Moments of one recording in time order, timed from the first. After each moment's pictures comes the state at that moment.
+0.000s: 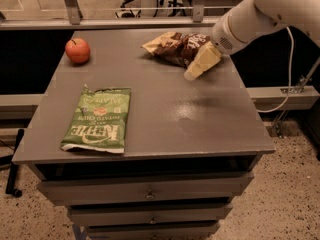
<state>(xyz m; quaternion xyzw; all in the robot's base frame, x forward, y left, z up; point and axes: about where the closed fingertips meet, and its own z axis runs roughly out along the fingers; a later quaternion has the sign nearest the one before) 0.665 -0.139 0.914 -0.48 0.80 0.03 0.36</state>
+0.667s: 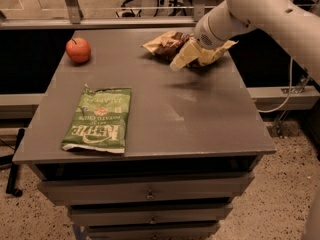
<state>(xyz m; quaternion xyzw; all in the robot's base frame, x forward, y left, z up) 0.733 -0.114 0.900 -0.45 0.80 0.03 0.40</state>
